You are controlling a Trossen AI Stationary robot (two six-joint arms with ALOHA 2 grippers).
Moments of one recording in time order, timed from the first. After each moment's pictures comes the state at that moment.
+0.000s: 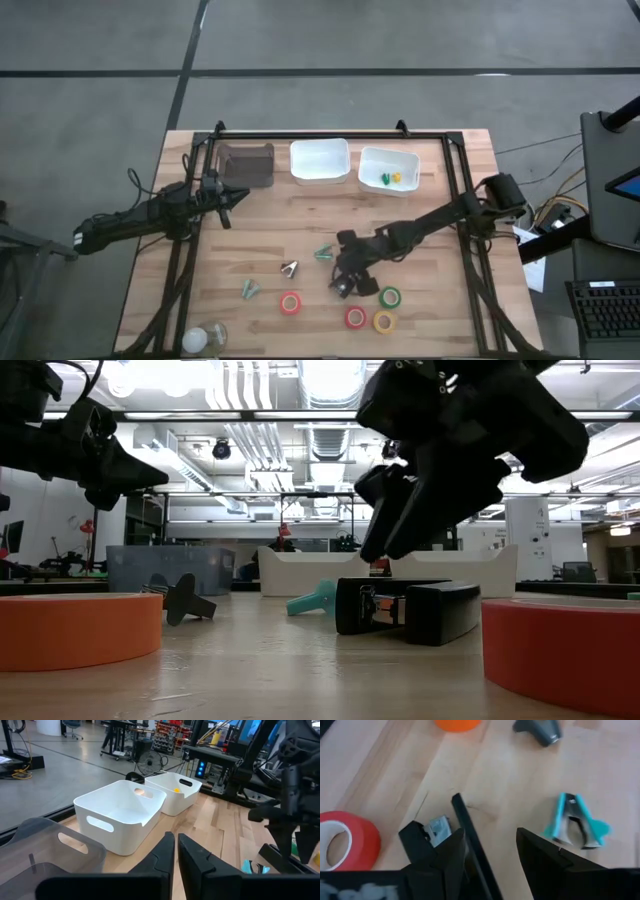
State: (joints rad) left arm 0.22 0.05 0.08 -0.20 -0.15 -0.21; right arm 0.28 1.80 1.01 -0.09 -0.07 0.00
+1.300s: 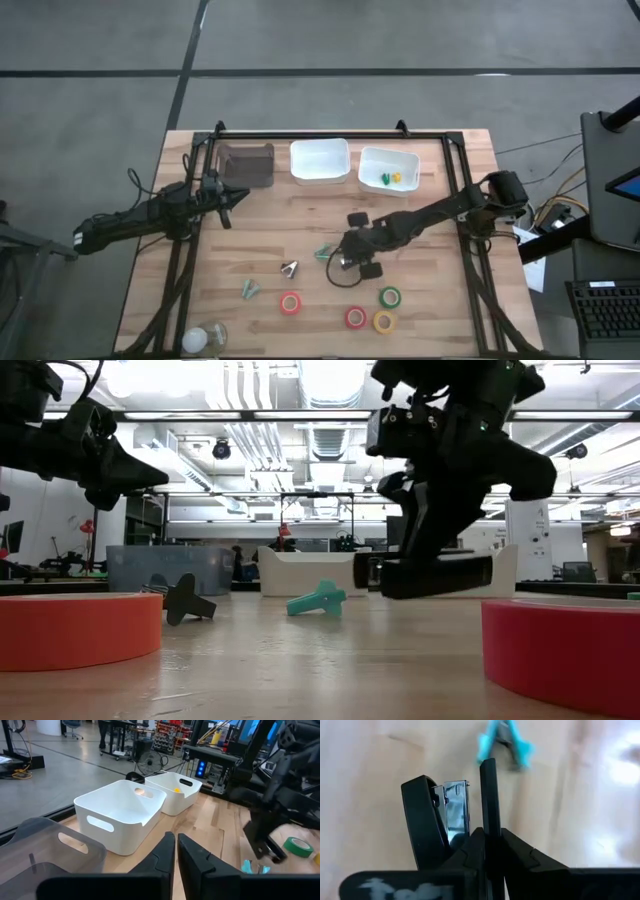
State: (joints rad) left arm 0.22 0.05 0.08 -0.20 -0.15 -0.21; right arm 0.22 1.75 1.07 -0.46 0.14 0.00
